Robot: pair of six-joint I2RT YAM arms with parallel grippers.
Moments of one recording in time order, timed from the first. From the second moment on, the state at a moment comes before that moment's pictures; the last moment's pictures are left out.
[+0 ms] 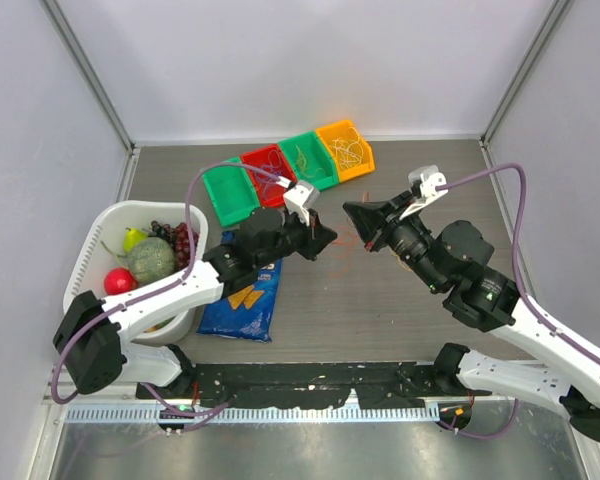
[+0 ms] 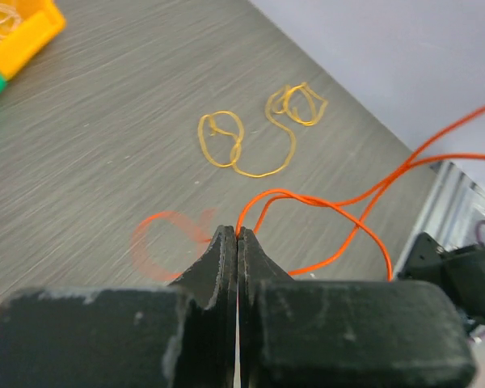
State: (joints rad) left arm -0.86 1.32 0.94 0.18 0.04 -0.34; right arm 0.94 0.82 0.99 -0.05 0.27 0.26
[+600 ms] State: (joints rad) left arm -0.89 1.01 0.80 0.29 -0.11 -0.30; right arm 0.88 0.84 1.05 -0.21 0.27 0.27
